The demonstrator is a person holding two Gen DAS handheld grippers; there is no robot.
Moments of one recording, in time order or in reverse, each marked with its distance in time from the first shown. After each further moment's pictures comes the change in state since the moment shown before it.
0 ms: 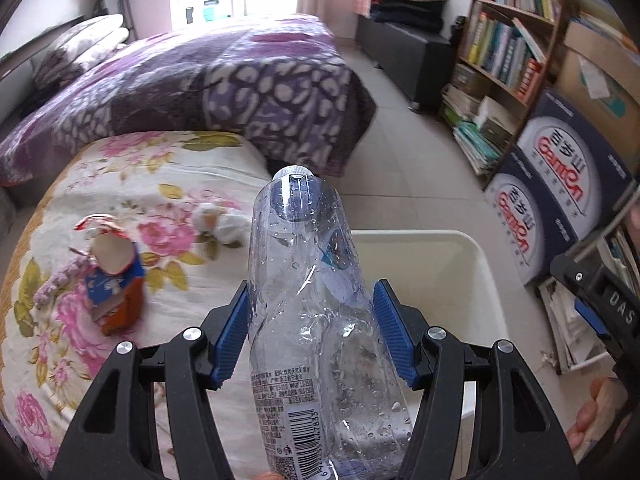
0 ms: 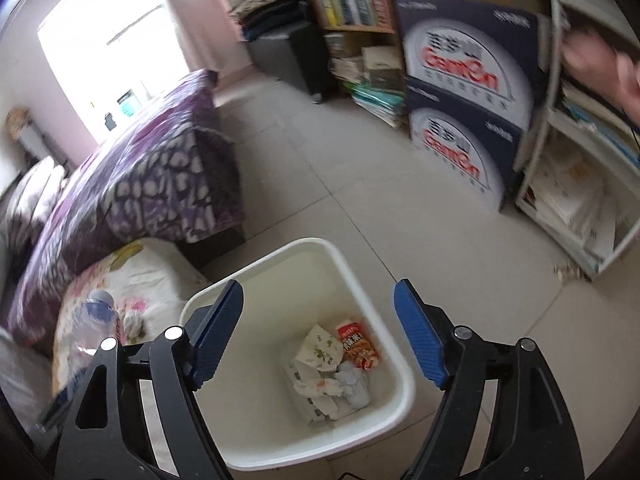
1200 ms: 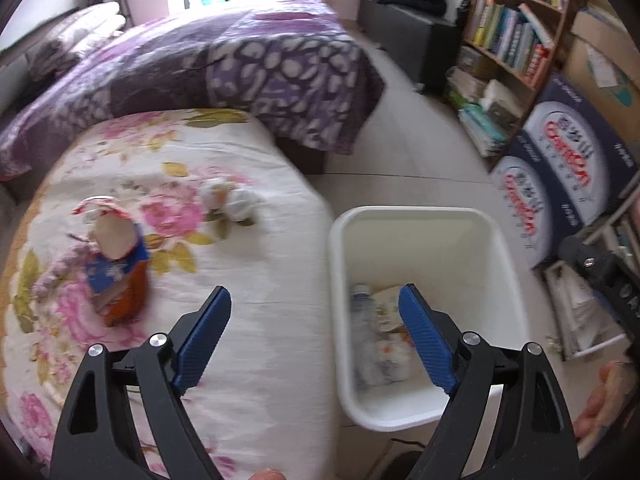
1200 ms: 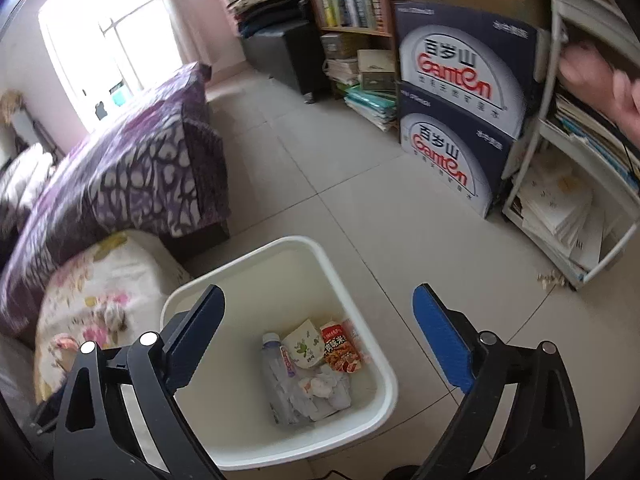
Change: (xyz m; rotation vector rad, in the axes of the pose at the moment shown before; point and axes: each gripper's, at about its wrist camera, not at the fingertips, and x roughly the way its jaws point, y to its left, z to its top) left arm 0.013 0.028 -0.011 -0.003 0.061 0.039; right arm 0.004 0.025 -0.010 -0.122 0.009 -0.052
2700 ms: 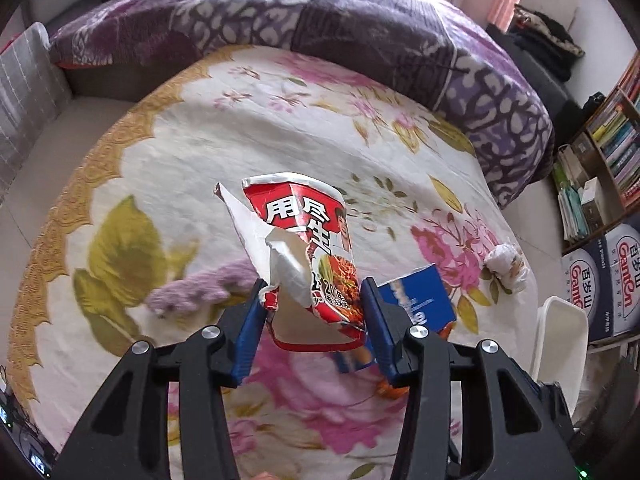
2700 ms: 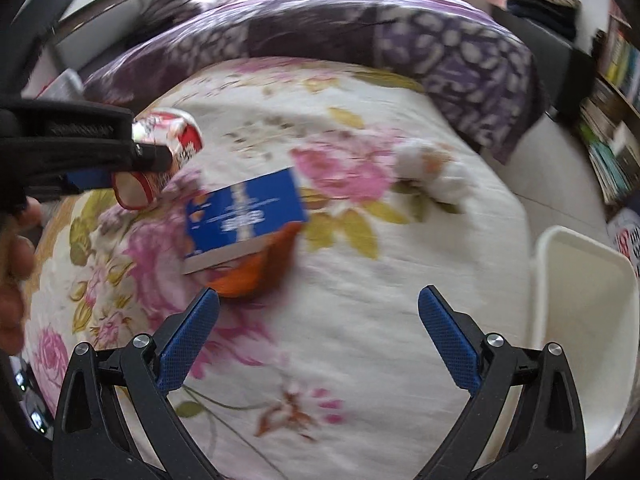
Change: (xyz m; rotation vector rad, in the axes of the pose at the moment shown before) left arm 0.020 0.281 0.014 -0.370 0.099 0.065; right arm 0.040 0.298 -0.162 -0.693 0.202 0.382
